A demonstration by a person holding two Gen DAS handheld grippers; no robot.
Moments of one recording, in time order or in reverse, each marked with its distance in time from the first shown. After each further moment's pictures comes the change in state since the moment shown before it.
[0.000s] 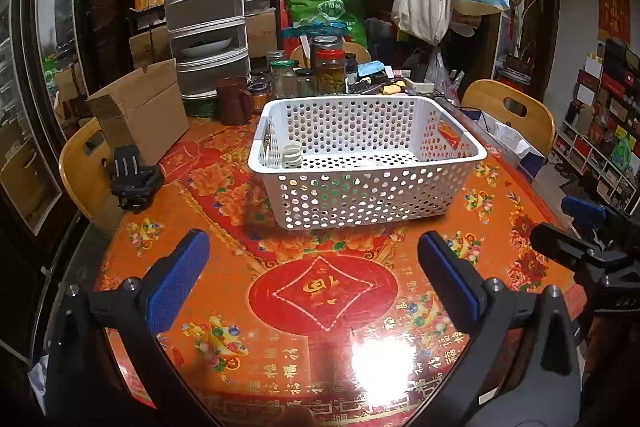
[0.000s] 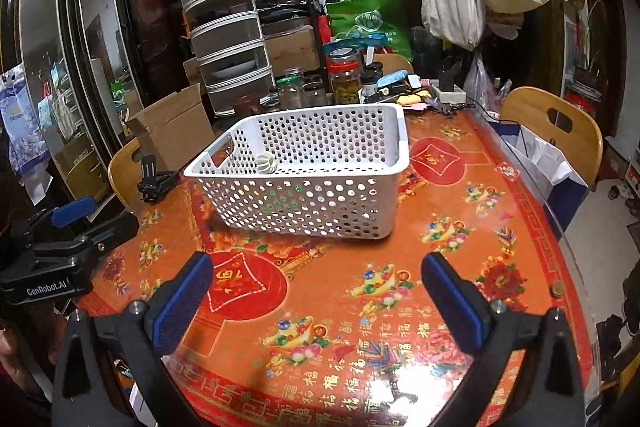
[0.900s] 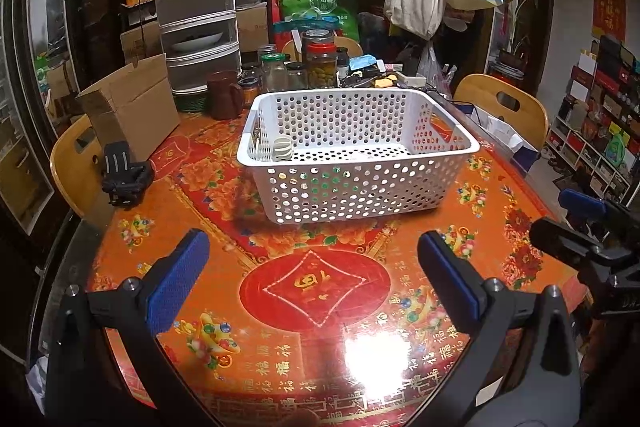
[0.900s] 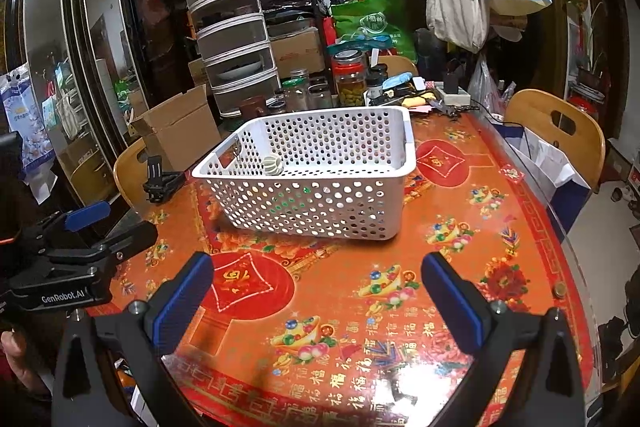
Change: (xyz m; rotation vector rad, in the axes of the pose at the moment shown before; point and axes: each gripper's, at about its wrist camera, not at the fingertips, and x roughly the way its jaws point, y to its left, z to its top) left arm 0.005 -0.001 -0.004 0.008 0.015 -0.029; right arm -0.005 0.007 0.000 -0.005 -0.009 0.015
